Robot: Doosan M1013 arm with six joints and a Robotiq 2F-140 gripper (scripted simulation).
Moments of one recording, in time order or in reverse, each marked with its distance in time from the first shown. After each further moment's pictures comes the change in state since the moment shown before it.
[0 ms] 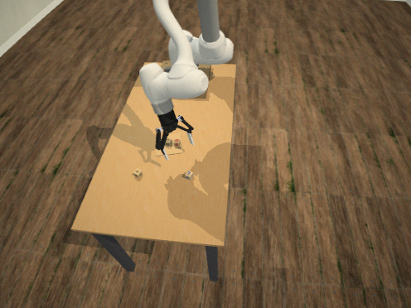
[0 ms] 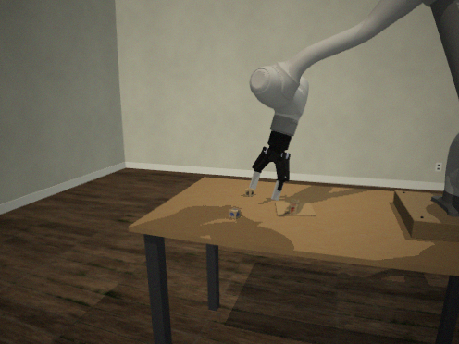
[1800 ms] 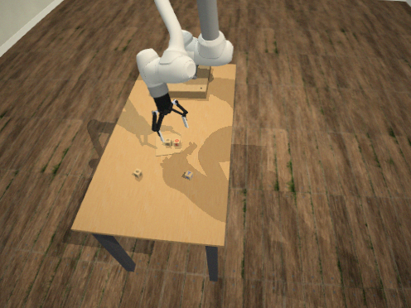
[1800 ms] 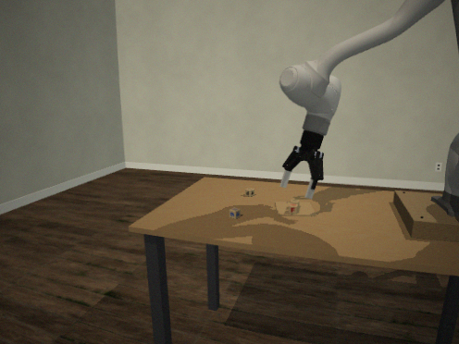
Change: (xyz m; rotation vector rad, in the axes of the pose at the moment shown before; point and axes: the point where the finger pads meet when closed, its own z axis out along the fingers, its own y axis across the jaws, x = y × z) arm -0.102 -0.046 -0.037 -0.001 0.006 -0.001
